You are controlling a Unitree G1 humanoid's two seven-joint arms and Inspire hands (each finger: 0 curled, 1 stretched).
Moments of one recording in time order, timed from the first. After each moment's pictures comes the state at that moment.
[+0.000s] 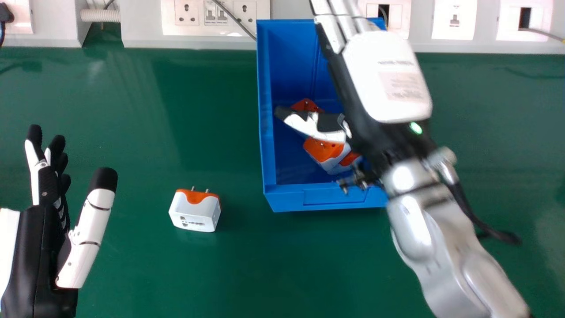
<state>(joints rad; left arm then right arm) 0.50 0.07 0.25 -0.46 0.05 -0.21 -0.02 -0.29 -0.29 0.42 -0.17 -0.86 0.06 -0.32</state>
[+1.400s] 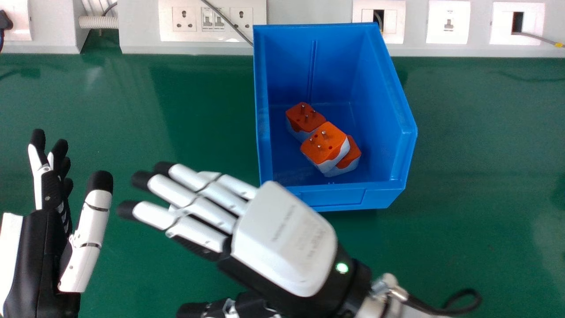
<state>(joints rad) 0.51 0.07 0.25 -0.47 0.04 -0.21 -0.02 -0.23 -0.26 0.61 0.05 -1.03 -0.60 -0.35</state>
